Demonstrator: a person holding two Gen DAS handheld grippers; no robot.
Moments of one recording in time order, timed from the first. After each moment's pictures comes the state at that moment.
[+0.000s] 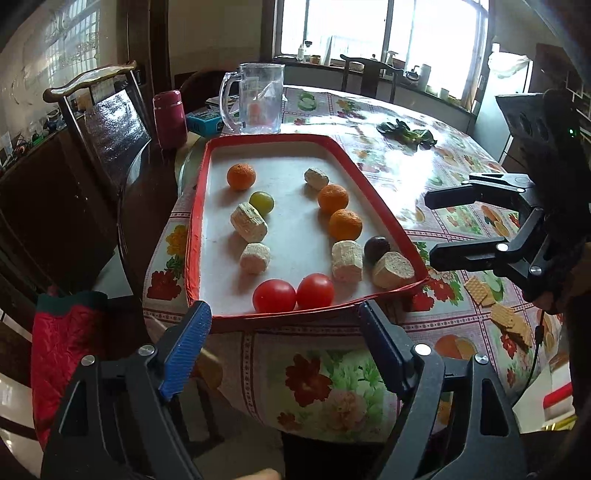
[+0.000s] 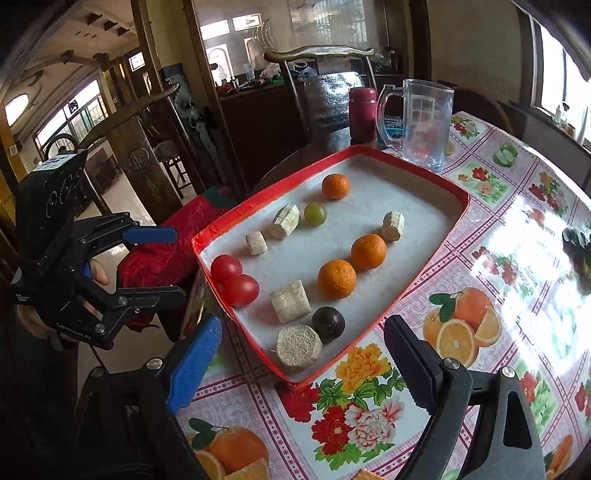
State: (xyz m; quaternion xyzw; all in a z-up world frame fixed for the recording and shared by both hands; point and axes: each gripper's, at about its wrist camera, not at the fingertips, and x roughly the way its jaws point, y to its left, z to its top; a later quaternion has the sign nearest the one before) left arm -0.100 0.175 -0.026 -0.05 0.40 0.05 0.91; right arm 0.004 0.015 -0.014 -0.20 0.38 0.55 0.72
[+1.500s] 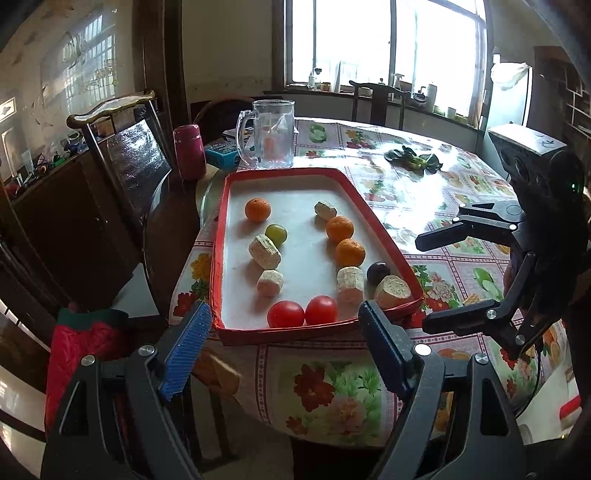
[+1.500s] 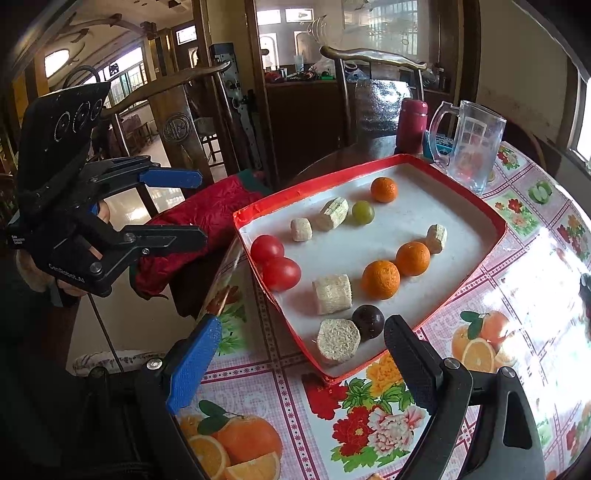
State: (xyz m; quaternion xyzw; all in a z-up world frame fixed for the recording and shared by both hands) left arm -0.120 0.165 -0.006 -0.04 0.35 0.09 0.93; right arm -0.027 0.024 -0.020 -0.26 0.34 0.60 0.68
